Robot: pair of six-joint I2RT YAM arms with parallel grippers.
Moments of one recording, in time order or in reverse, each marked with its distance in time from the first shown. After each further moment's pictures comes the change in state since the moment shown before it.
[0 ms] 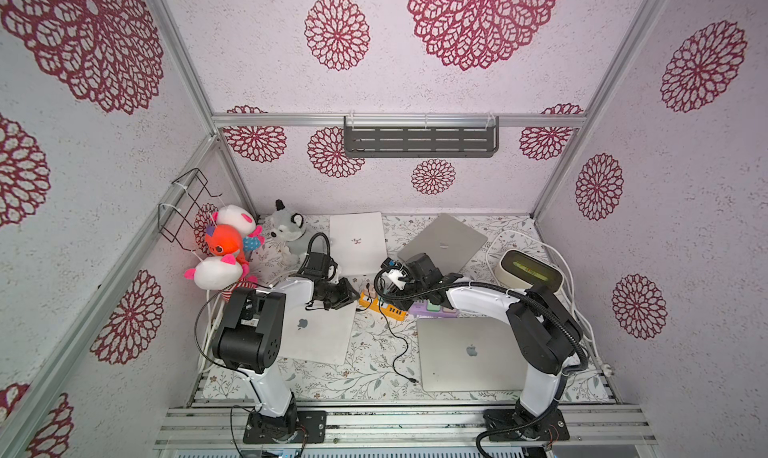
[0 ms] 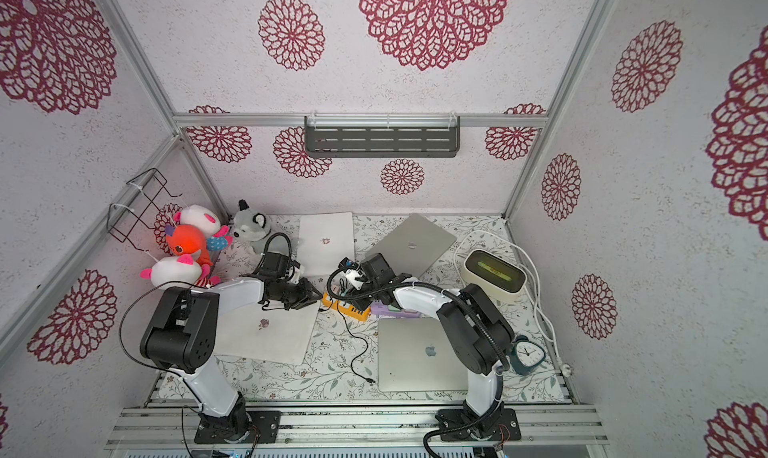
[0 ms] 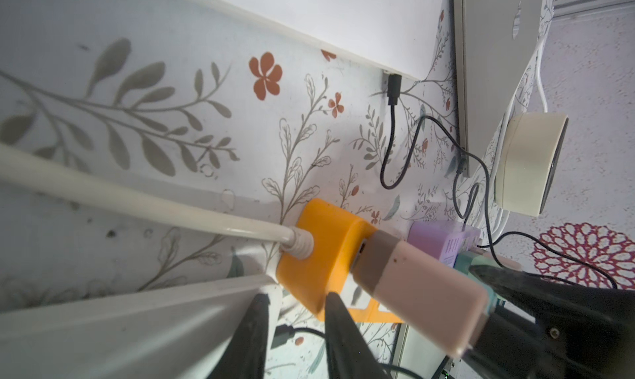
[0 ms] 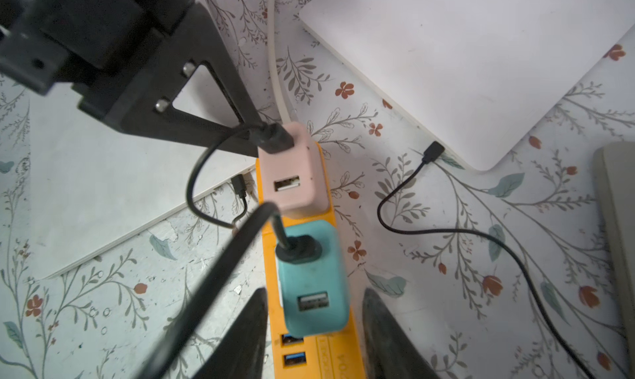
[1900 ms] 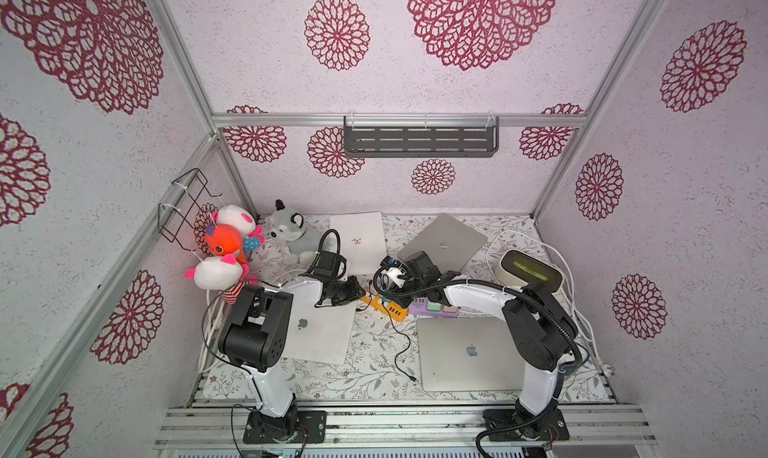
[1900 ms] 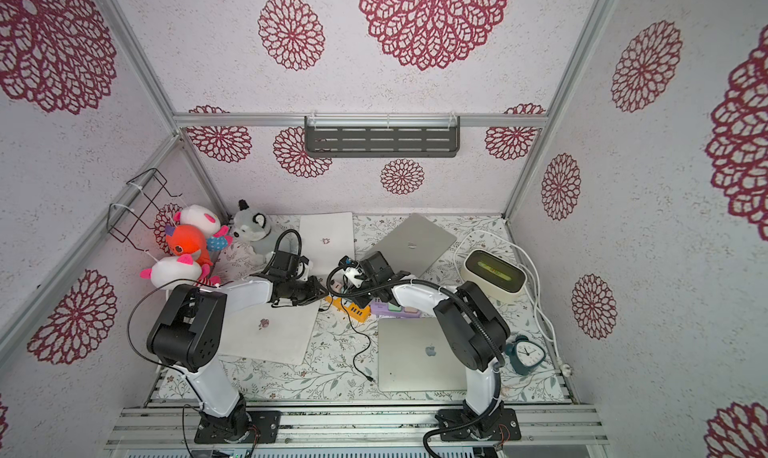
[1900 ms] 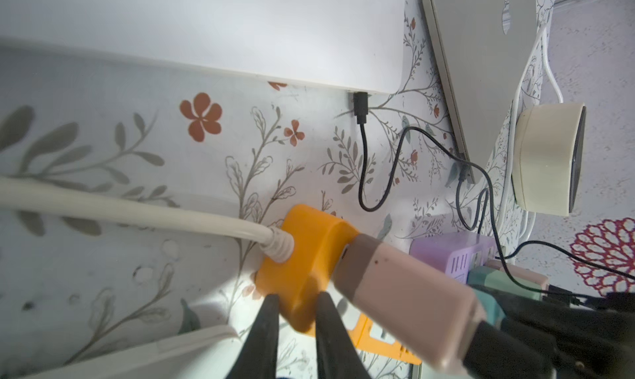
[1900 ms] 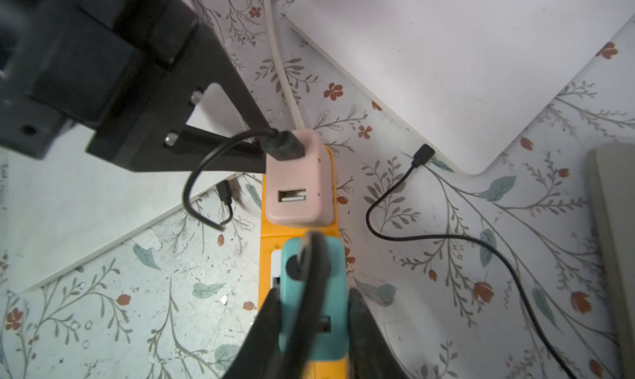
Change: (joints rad) left arm -0.078 0.028 0.019 0.060 -0.113 0.013; right arm 0.008 0.029 0.042 -0.026 0.036 -0.007
